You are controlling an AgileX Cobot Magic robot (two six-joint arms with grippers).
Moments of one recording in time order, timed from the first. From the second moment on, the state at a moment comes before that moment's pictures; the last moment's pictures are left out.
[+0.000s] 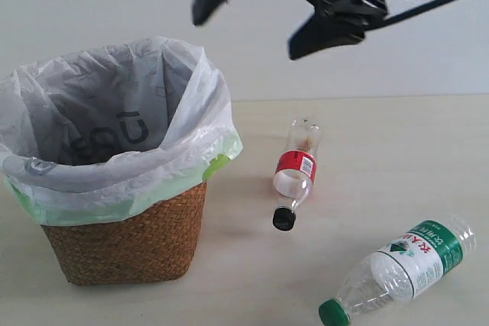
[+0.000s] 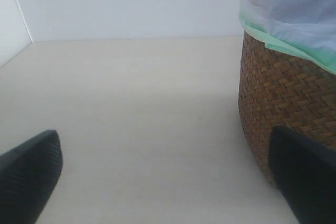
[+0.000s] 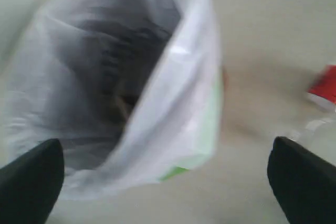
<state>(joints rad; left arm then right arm) 0.10 0.00 0.00 -0.02 0.31 0.06 0.55 1.55 -1.60 0.34 1.02 0.20</state>
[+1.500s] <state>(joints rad) 0.10 0.00 0.00 -0.02 0.31 0.06 0.45 2.11 -1.48 -0.06 0.56 0.50</state>
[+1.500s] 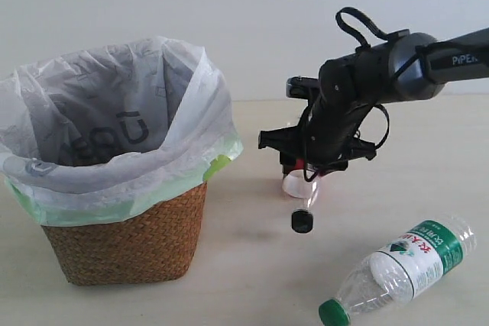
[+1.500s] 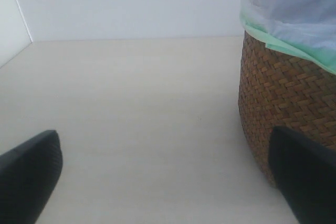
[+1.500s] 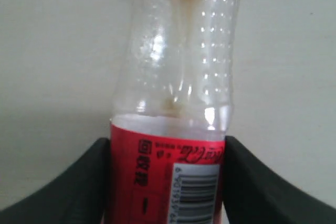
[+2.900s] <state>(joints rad) 0.10 0.00 0.00 -0.02 0.31 0.06 0.45 1.48 -1.59 0.07 0.84 0.35</state>
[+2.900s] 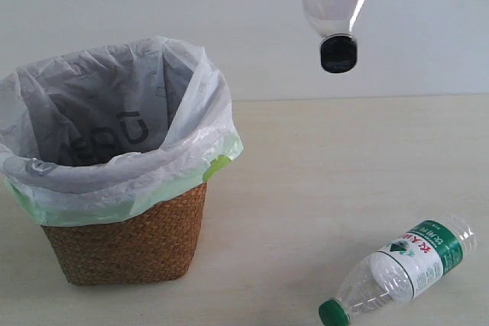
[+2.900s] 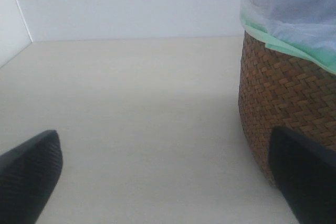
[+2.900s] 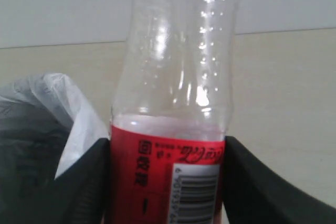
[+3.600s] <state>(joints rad) 0.10 0.00 0.00 -0.02 0.31 0.06 0.50 1.52 -1.59 -0.65 1.20 0.62</state>
